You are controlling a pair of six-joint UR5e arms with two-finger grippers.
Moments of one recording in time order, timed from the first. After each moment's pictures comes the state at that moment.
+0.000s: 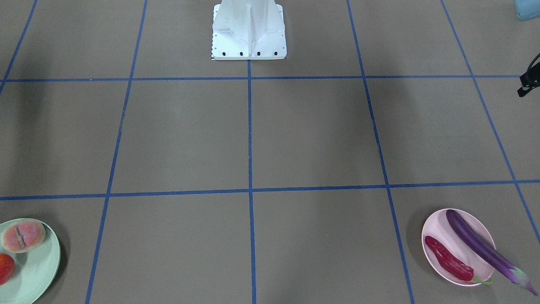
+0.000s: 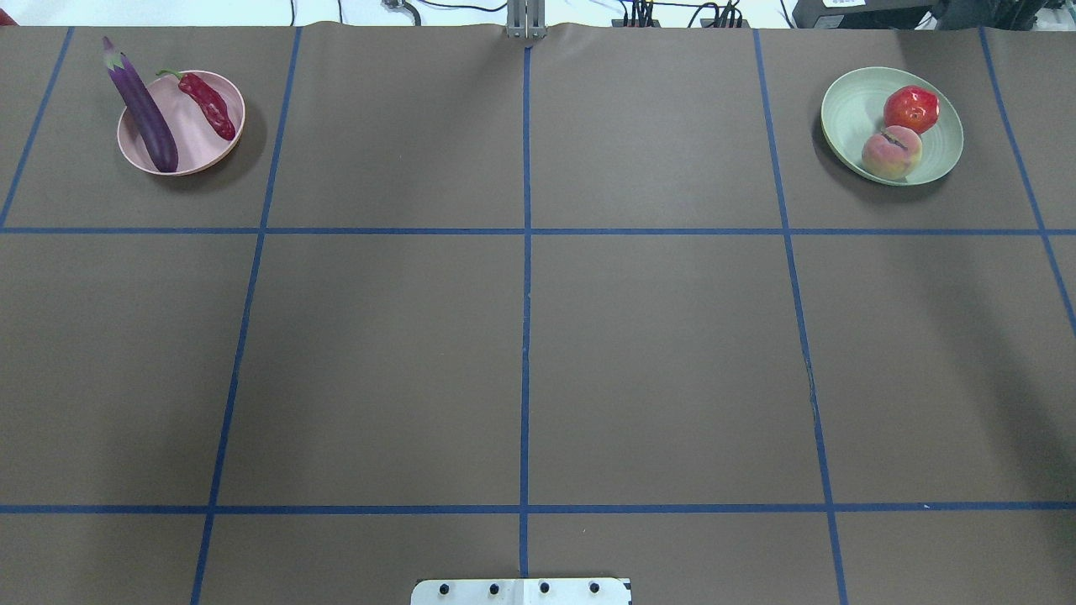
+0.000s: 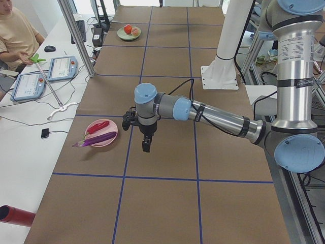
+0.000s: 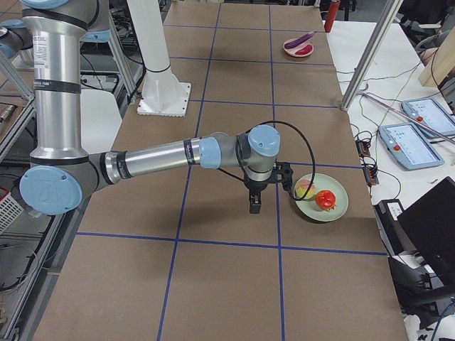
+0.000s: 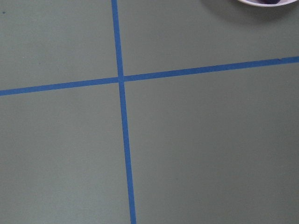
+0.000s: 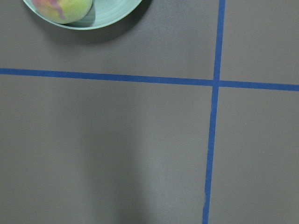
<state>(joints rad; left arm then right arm) -1.39 -1.49 -1.95 -1.47 -2.26 -0.16 1.46 -1.60 1.85 -1.72 2.34 0.08</state>
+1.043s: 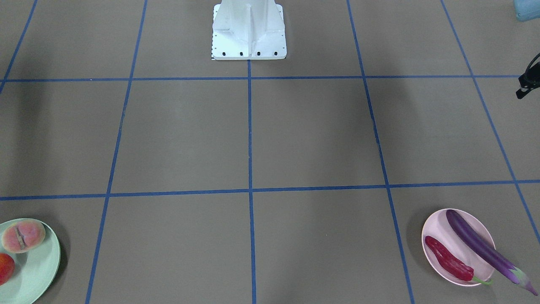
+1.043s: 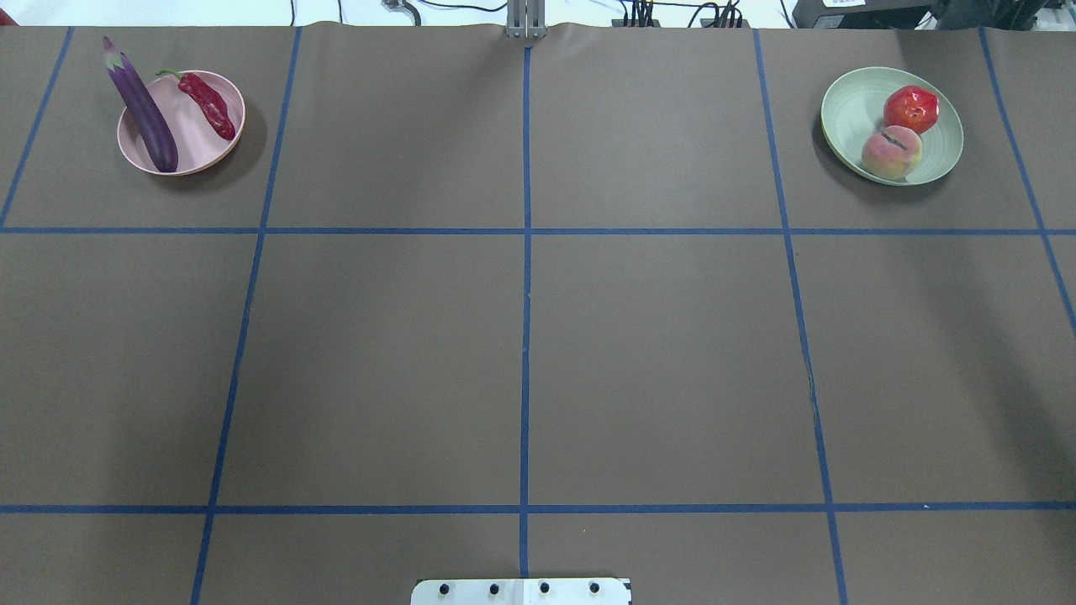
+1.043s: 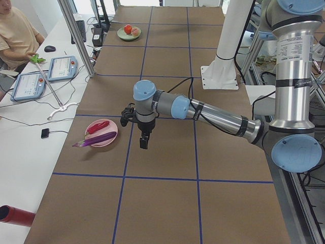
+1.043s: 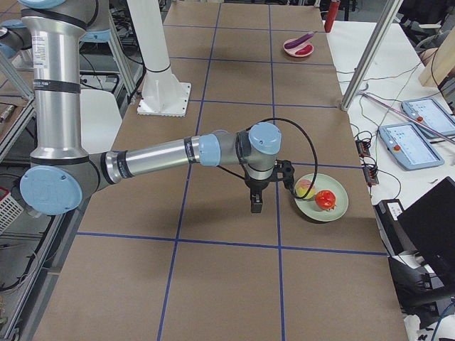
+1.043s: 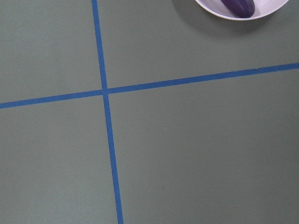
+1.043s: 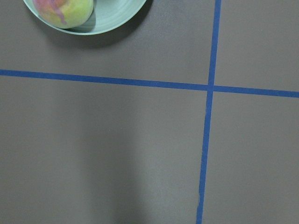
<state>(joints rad) -1.39 -1.51 -1.95 -1.49 -2.27 -0.15 1.47 -1.60 1.85 -1.73 2.34 0.07</state>
